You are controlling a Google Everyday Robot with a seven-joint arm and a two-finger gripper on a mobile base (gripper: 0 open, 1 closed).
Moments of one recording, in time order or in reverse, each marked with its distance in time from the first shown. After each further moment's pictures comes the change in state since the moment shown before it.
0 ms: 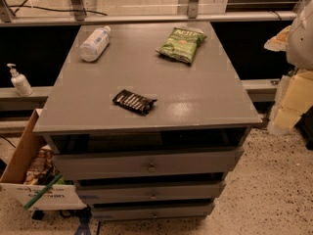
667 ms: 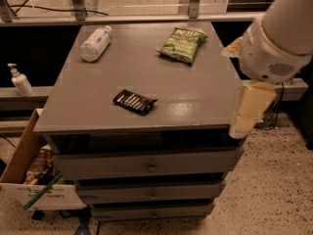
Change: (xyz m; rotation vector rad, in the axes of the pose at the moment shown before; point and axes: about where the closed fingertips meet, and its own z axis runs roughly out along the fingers) arm -0.054 0.006 0.037 -0.012 -0.052 -0.152
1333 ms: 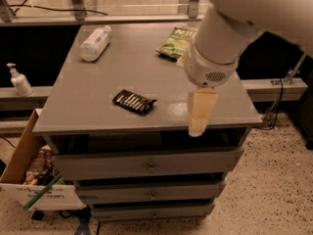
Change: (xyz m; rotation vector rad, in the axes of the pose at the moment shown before) arm -0.063 -0.018 0.069 -0.049 0.003 -0.146
